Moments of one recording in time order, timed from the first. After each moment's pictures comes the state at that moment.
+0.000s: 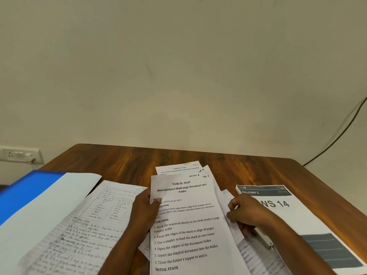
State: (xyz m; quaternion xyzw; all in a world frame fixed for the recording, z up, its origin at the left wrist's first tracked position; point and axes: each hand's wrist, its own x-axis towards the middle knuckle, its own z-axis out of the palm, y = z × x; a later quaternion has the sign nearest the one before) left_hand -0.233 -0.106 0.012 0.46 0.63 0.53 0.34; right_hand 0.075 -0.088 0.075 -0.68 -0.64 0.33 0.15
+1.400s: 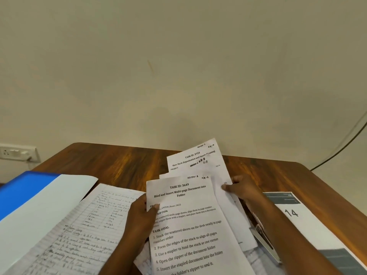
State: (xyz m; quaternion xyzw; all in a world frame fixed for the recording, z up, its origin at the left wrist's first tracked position) left_hand -0.235 -0.101 0.008 0.40 0.62 0.55 0.38; right_hand 0.057 0.000 0.086 -0.66 -0.57 0.36 0.34
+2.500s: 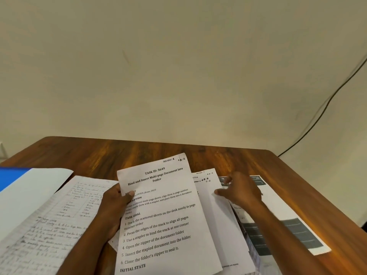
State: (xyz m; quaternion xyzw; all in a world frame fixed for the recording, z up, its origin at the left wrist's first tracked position) left_hand -0.247 -0.100 0.008 0.37 0.56 0.57 0.47; right_hand 0.104 -0.074 0.090 -0.76 -0.62 0.07 0.20
